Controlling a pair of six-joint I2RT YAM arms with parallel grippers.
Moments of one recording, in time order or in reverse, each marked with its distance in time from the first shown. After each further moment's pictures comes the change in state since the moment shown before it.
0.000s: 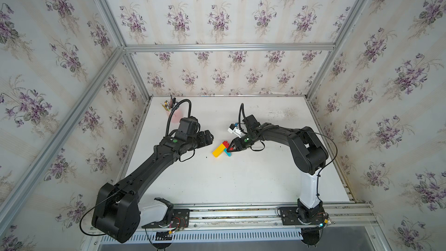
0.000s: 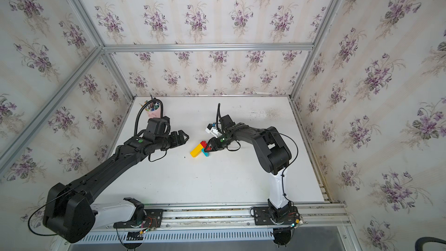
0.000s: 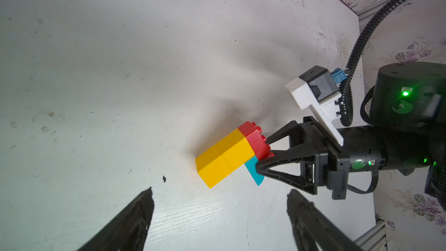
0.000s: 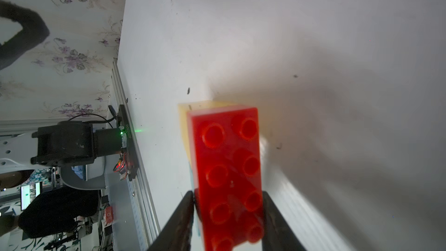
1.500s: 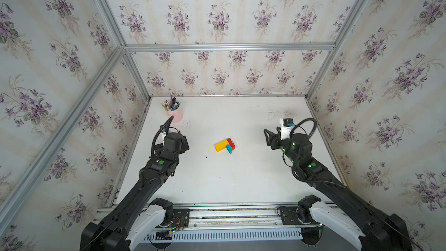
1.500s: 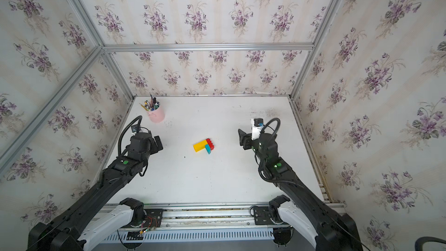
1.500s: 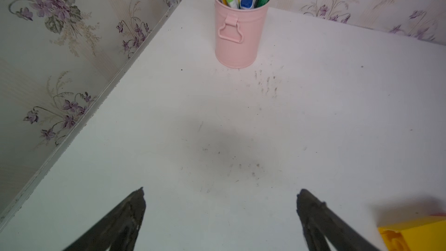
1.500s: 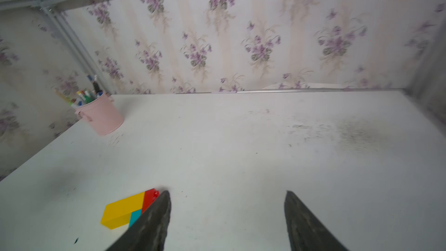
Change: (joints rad) left arm 0.101 -0.272 -0.365 0.204 -0.711 0.251; right arm -0.083 -1.264 -0.935 0.740 1.015 0.112
